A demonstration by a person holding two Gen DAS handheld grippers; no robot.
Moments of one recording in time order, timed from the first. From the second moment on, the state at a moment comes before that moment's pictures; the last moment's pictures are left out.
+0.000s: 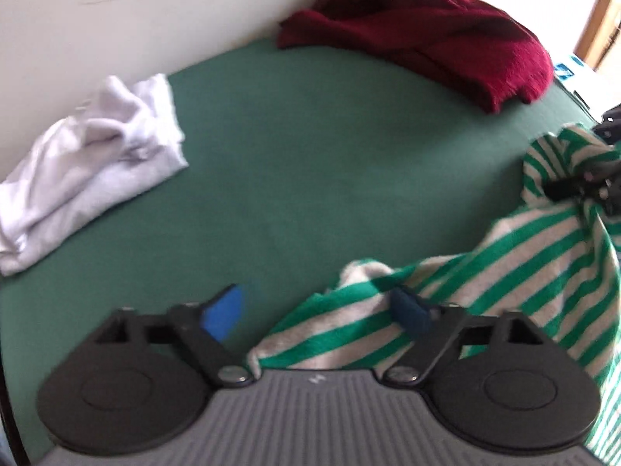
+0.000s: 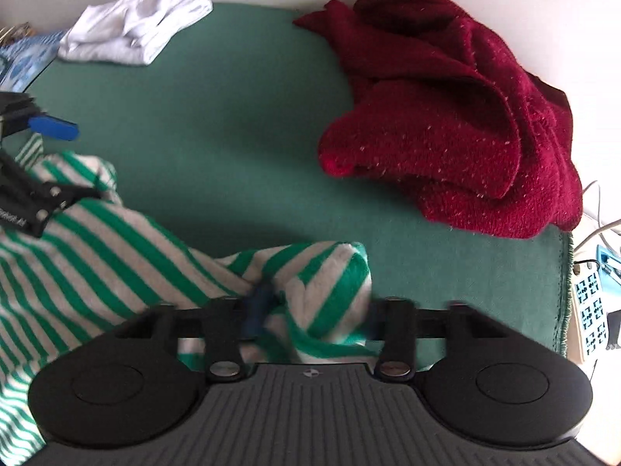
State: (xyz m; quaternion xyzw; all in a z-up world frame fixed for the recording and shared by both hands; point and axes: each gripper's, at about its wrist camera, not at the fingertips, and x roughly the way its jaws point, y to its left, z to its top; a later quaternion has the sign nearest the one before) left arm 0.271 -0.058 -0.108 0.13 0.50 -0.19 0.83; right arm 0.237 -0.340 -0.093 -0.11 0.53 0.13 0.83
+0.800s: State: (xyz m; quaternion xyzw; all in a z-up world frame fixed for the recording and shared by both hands) left arm 0.035 -0.010 -0.055 0.07 0.44 -0.26 0.86; right arm 0.049 -0.391 -0.047 0.00 0.44 0.19 0.88
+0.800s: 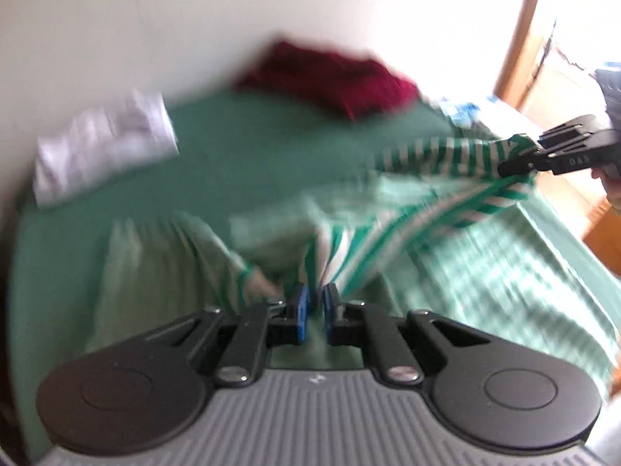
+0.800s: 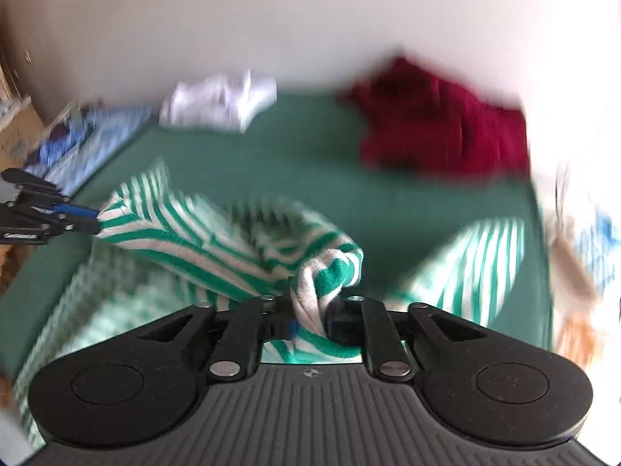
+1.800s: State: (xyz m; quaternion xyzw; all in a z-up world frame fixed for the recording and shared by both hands) left arm 0.057 -0.043 -0.029 0.02 0.39 -0.23 0.89; right arm 0.043 -0.326 -0.009 0.12 0.21 0.18 0.95
